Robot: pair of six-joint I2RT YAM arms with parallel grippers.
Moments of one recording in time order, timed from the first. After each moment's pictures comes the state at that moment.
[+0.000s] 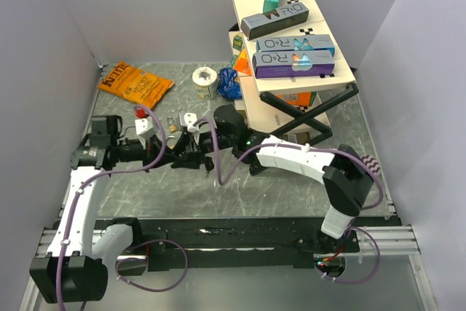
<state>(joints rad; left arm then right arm) 0.01 0.93 0.88 -0.78 1.21 0.61 0.94 1.72 1.24 0.28 -0.81 -0.10</state>
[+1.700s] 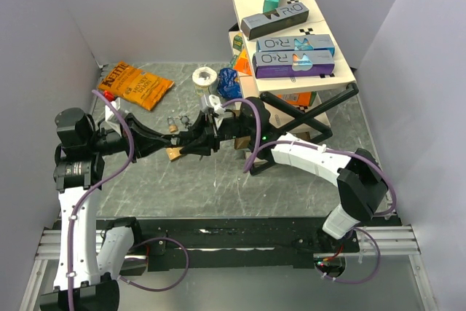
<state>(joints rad) 0.15 0.78 0.97 -0.38 1.41 -0.05 0.85 1.59 1.15 0.61 -0.95 0.14</state>
